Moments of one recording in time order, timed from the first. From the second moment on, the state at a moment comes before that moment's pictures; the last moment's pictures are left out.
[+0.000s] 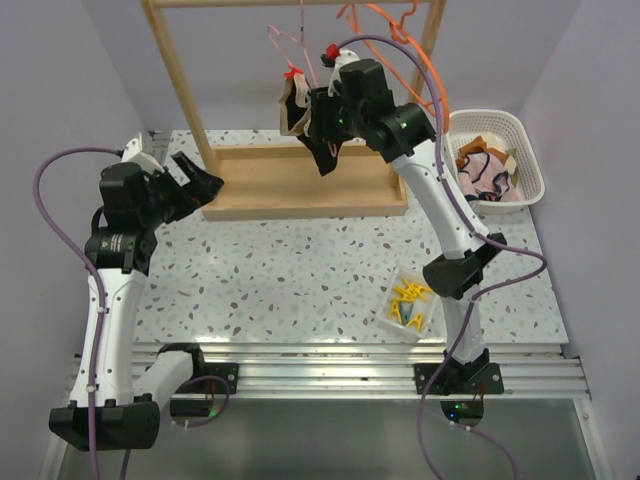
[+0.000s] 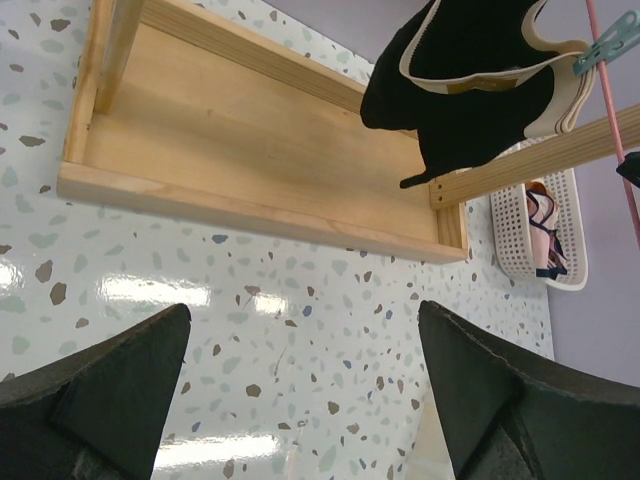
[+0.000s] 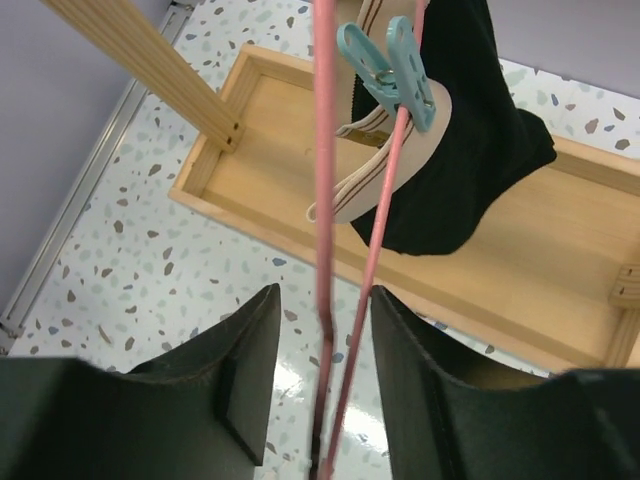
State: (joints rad) left arm 0.04 0.98 1.19 -0.62 0.26 -0.57; right arm 0.63 2.08 2.61 -1.01 0.06 0.27
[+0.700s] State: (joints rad) left arm 0.04 0.98 1.18 -0.61 0.26 -0.57; right arm 0.61 2.11 2.60 -1.10 0.10 0.21
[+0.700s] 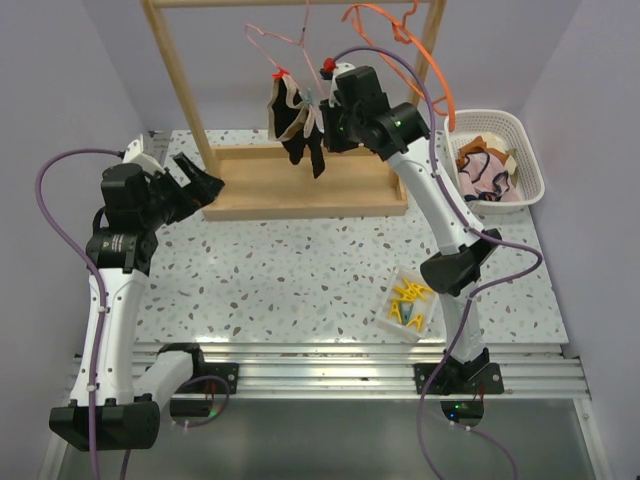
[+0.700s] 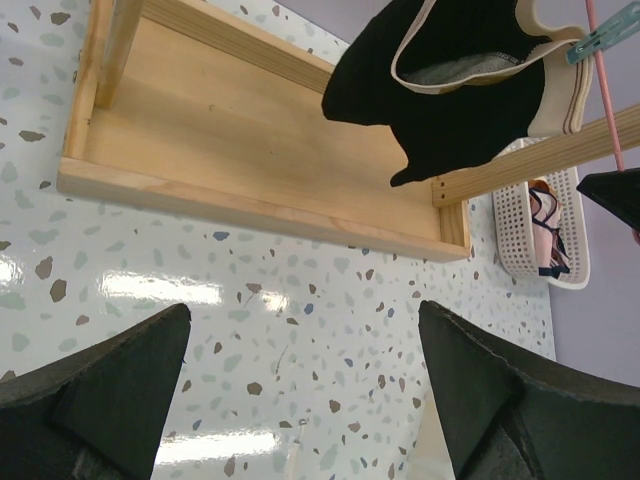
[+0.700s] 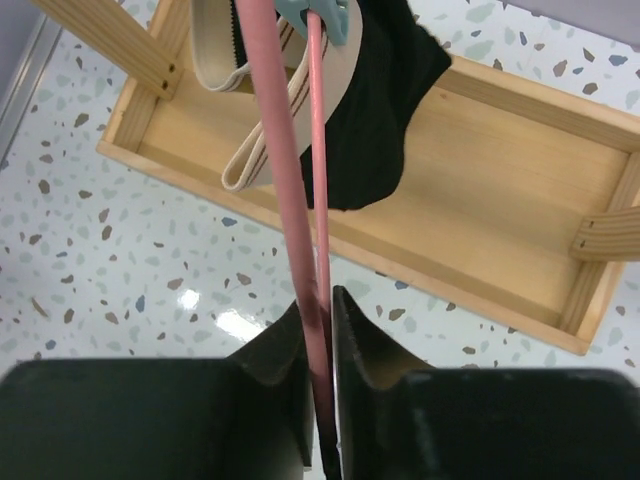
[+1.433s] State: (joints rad) left arm 0.04 1.02 1.18 -0.61 0.27 -0.57; right arm 0.61 1.92 2.52 -0.95 0.06 0.25
